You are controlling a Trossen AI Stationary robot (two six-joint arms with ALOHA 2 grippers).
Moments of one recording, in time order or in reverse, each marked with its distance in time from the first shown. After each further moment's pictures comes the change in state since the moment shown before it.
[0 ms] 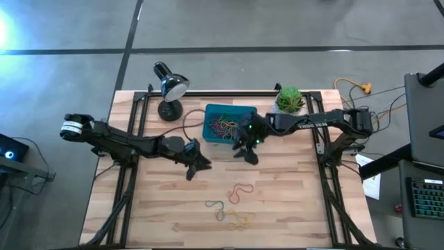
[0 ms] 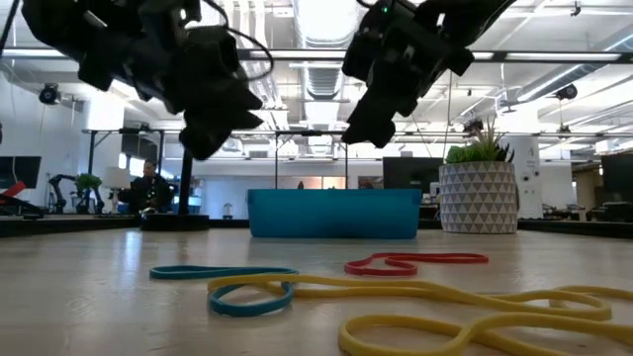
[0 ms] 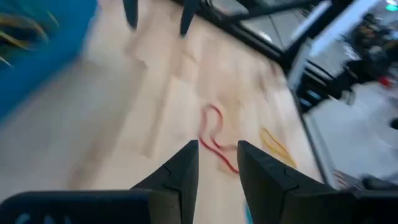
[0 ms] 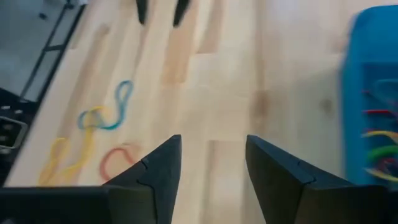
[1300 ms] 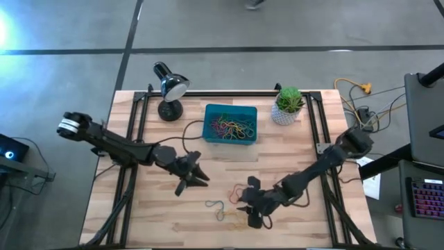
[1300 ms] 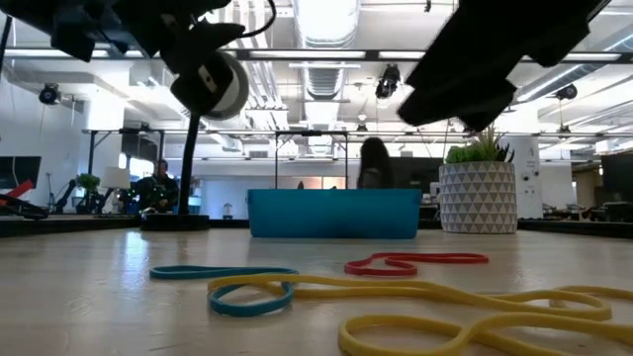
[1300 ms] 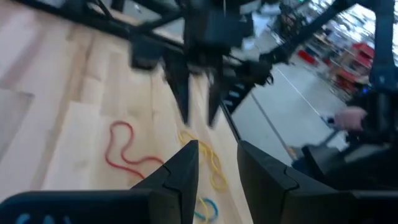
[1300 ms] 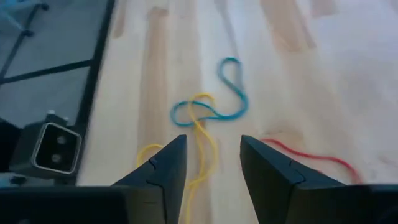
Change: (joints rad) left arm -0.186 -0.036 0.031 0.093 0.053 0.059; right arm 0.762 0.120 -0.048 0.236 0.779 0.616
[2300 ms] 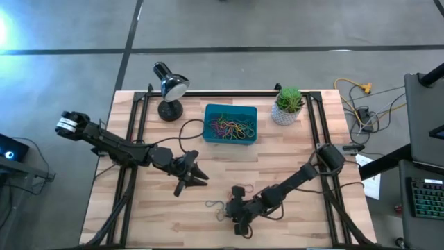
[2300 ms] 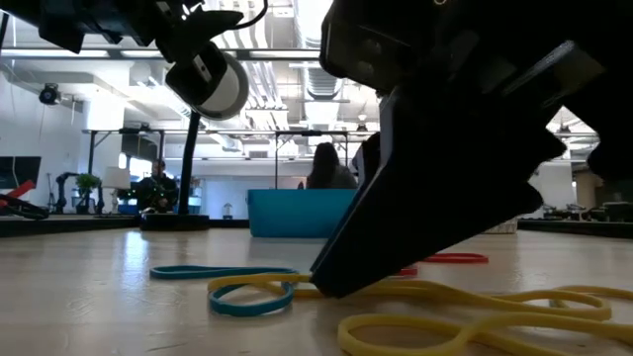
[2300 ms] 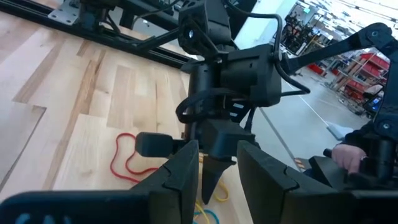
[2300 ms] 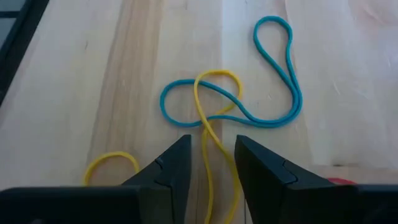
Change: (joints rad) left arm -0.035 -0.042 -0.005 -0.003 -0.089 -0.002; right arm -0.038 0.371 0.214 0.069 -0.067 -0.170
